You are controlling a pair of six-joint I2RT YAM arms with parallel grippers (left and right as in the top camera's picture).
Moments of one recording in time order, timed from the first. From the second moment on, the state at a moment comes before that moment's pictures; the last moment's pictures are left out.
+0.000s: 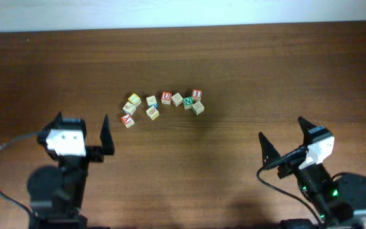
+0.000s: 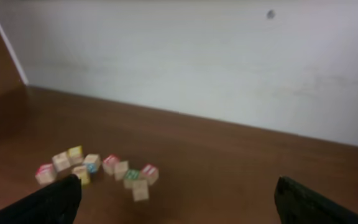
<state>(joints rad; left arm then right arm) 0.00 0.55 0.68 -0.27 0.02 0.09 0.01 0.40 0.65 -0.38 -0.34 -0.02</state>
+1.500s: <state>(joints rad) 0.00 1.48 1.55 -0.99 0.17 0.09 0.43 2.11 1.56 -0.69 -0.10 0.07</state>
